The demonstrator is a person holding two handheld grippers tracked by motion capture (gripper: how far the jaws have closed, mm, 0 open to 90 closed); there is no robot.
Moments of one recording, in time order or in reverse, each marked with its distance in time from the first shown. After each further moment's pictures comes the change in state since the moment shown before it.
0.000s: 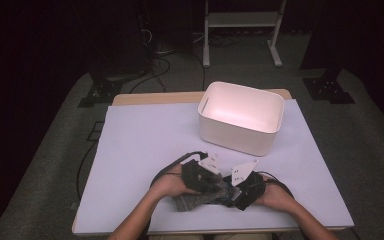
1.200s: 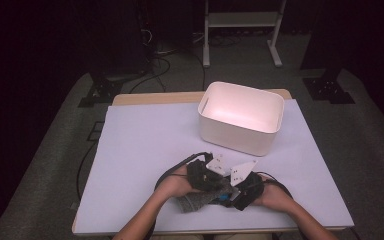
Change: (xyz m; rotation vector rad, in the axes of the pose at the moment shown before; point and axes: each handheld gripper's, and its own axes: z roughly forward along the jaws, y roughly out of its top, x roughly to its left) left arm 0.004 0.005 0.005 -0.006 0.089 -0.014; right arm 0.001 0.000 0.003 -0.018 0.001 0.012
